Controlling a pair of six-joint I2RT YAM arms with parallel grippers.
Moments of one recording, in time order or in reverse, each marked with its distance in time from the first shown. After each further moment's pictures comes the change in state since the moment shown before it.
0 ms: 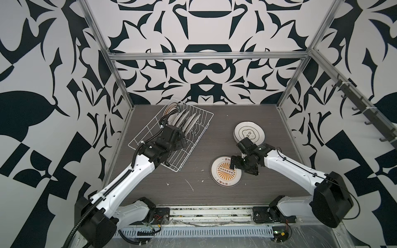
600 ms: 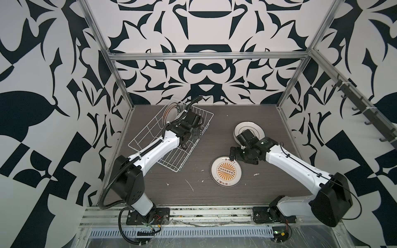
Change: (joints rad) left arm -0.064 0.466 0.366 0.019 -0.010 0.209; right arm -0.010 0.010 0.143 -0.011 0.114 -0.095
